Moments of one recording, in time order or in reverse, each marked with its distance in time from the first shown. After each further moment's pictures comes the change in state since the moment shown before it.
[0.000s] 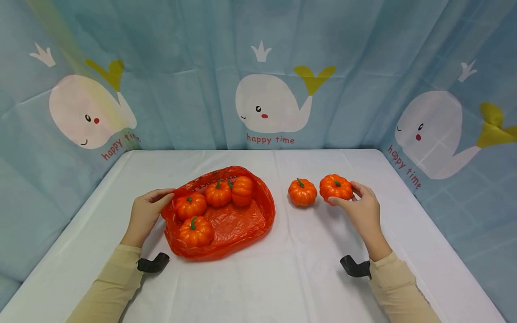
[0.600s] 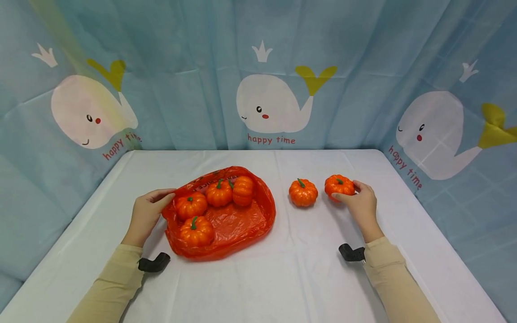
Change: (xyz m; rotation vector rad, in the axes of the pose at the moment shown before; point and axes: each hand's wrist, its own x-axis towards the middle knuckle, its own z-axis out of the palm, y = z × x) left_hand 0.000 0.000 0.000 -0.010 -0.003 0.002; right_hand 0.040 0.022 0.008 -0.041 0.018 0.028
